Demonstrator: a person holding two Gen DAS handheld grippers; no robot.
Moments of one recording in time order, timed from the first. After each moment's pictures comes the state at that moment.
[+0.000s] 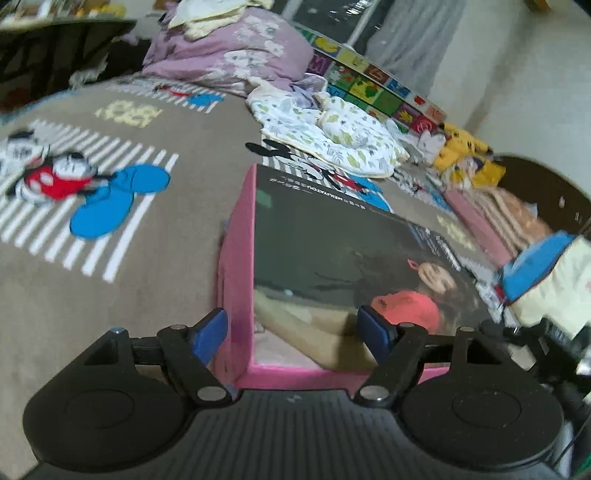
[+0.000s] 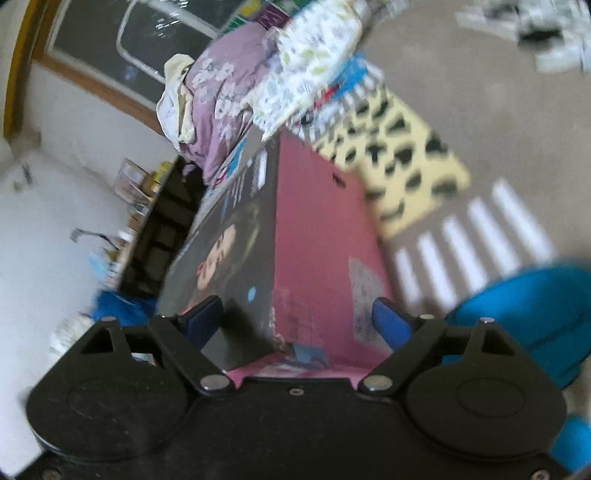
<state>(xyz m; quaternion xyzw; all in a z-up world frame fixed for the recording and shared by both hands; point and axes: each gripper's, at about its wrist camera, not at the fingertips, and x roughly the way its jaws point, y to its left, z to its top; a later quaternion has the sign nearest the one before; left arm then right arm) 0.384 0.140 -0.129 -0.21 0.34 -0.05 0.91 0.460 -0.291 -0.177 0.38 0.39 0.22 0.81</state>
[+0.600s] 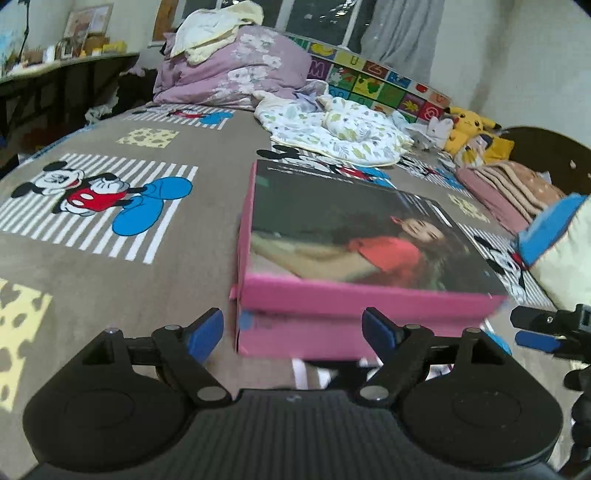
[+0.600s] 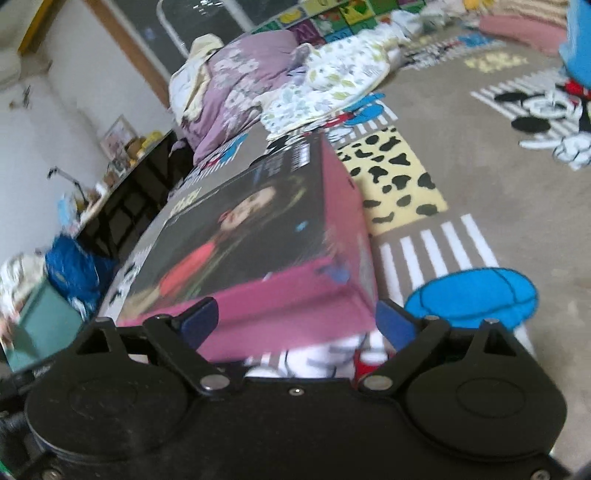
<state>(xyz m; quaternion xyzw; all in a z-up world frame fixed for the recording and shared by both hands) 0.304 0.097 -0.107 -0.11 0.33 -0.01 0.94 0.358 -0.261 -0.111 0.20 0.36 0.19 0.89</state>
